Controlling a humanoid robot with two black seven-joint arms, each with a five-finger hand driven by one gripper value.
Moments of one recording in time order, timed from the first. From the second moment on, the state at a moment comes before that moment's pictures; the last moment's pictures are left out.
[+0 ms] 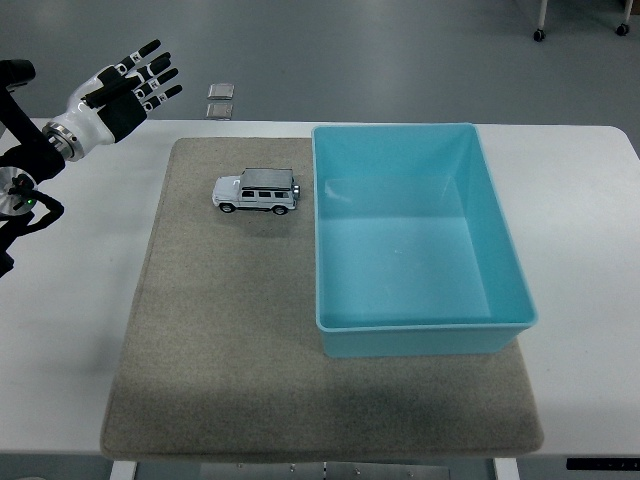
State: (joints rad) left arm -0.88 0.47 -0.64 -0.60 -0.11 -0.45 -0.07; right arm 0.04 0.00 -0.01 0.10 -0.03 0.14 0.09
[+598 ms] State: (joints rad) left arm -0.87 0.47 -0.64 -0.58 -0.11 -0.51 -0.07; right arm 0.04 0.00 -0.01 0.10 -0.03 0.14 0.09
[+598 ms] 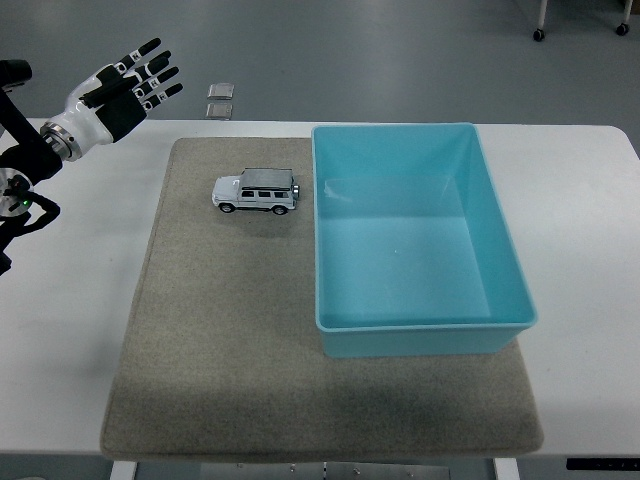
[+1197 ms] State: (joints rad) left arm -0.89 0.55 -0.64 -0.77 0.79 -0.57 -0.23; right arm 0.04 0.00 -0.01 0.10 -0.03 0.14 0.09
